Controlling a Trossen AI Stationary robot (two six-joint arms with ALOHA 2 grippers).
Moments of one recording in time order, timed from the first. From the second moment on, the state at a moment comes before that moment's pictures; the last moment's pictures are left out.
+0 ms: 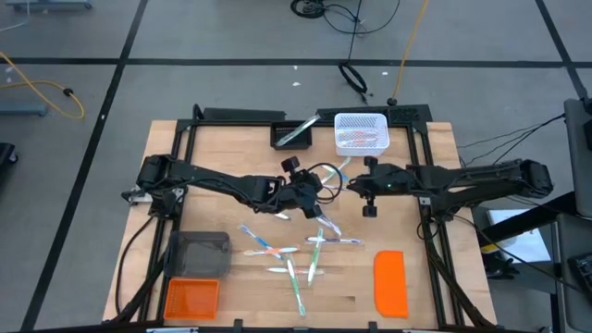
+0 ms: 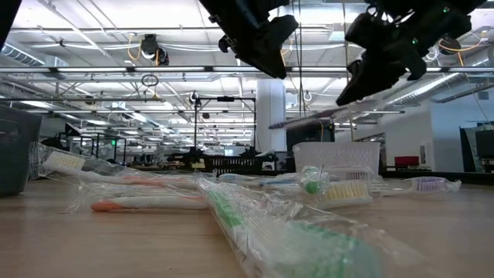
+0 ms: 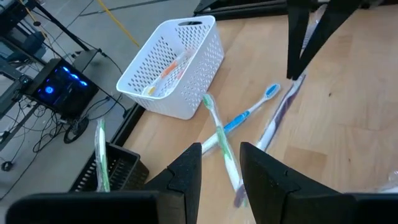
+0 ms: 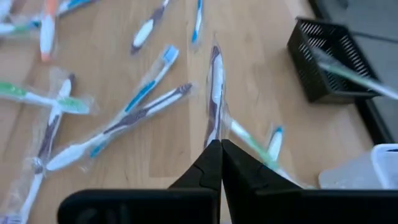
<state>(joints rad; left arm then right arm) -0.11 1.86 1.48 -0.32 -0.68 -0.05 -0.06 1.00 0.60 -0.25 0.13 -0.17</state>
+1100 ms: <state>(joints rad) -0.10 1.86 1.48 -0.34 -0.40 0.06 0.02 0.93 0.60 -0.10 0.13 -0.20</state>
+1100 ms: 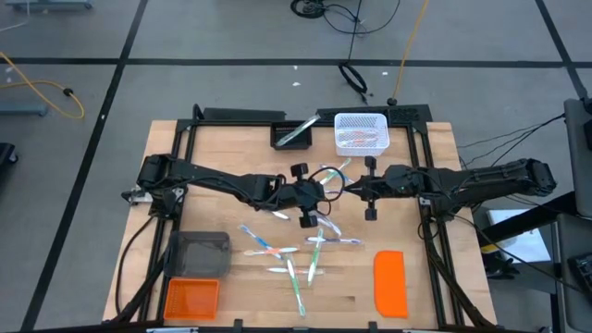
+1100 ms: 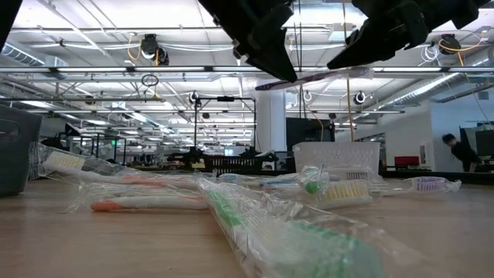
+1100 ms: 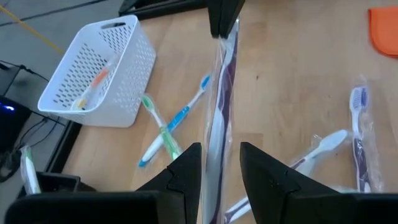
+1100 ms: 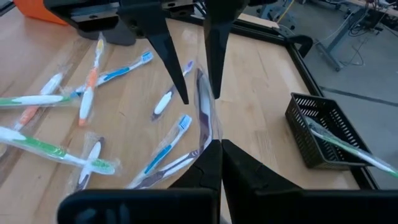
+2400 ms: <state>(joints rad) -0.09 1.86 1.48 -0.68 -0.33 -0.17 0.02 0.93 0.60 -0.06 0.10 -0.20</state>
